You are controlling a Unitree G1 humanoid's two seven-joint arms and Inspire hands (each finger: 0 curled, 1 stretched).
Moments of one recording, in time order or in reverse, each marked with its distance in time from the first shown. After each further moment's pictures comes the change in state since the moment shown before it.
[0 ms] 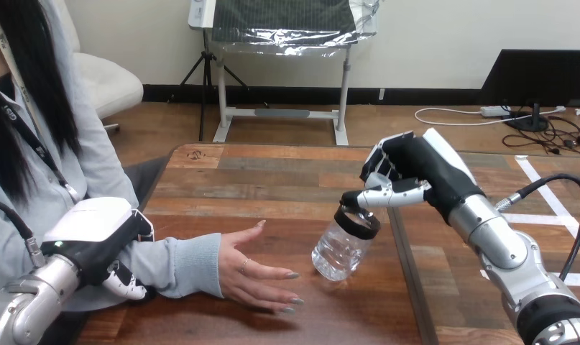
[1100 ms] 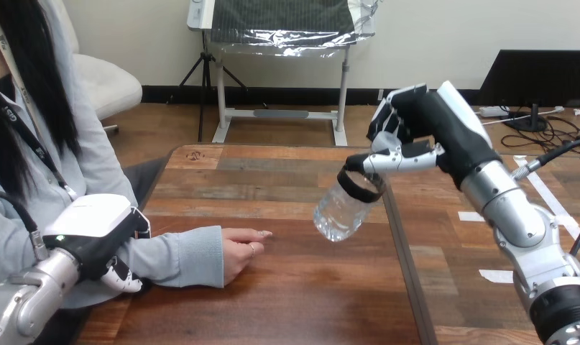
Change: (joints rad) left arm -0.084 -0.007 -0.058 0.132 0.034 -0.018 0.046; right arm 0.041 -0.042 -0.010 -0.257 0.048 0.035 0.012
